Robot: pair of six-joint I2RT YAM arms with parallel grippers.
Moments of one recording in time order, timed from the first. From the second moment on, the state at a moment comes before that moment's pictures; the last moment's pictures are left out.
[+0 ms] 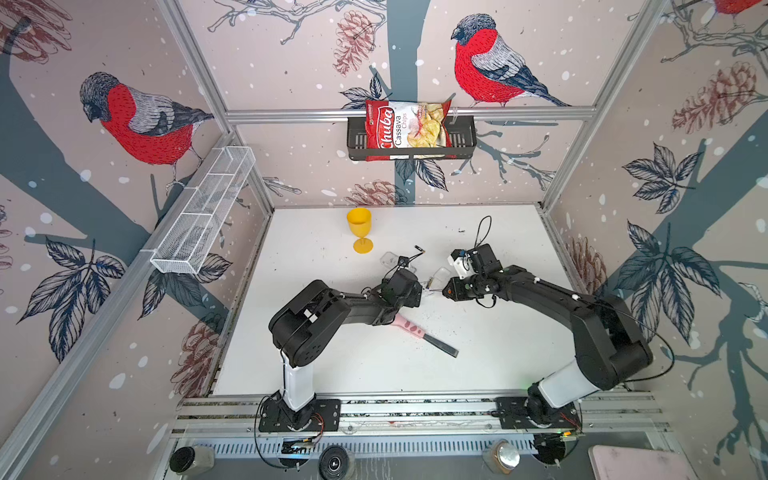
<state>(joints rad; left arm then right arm) -0.78 1.87 0.90 0.22 -0.26 -0.40 0.48 1.58 0.92 -0.37 -0.38 0.24</state>
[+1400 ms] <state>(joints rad) -0.79 1.87 0.91 0.20 -0.25 -0.41 0.45 1.62 0.98 -0.35 -0.39 0.24</state>
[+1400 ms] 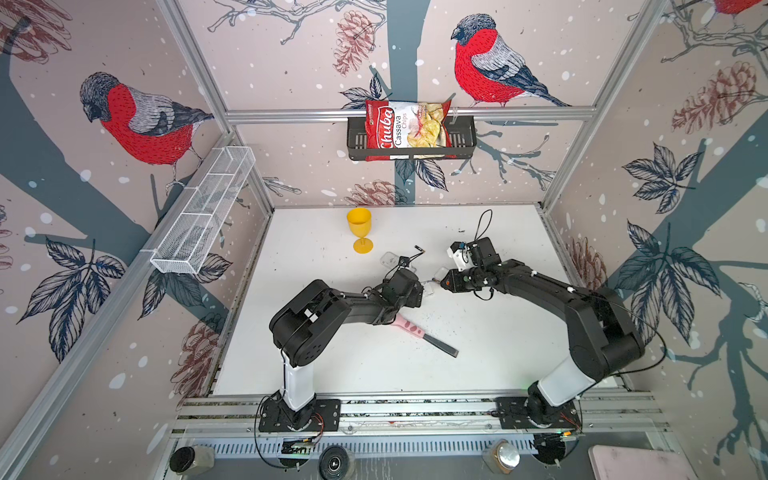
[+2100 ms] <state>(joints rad) -0.85 1.57 0.86 0.05 -0.34 -0.38 0.36 1.29 0.65 -0.06 -0.14 0.35</state>
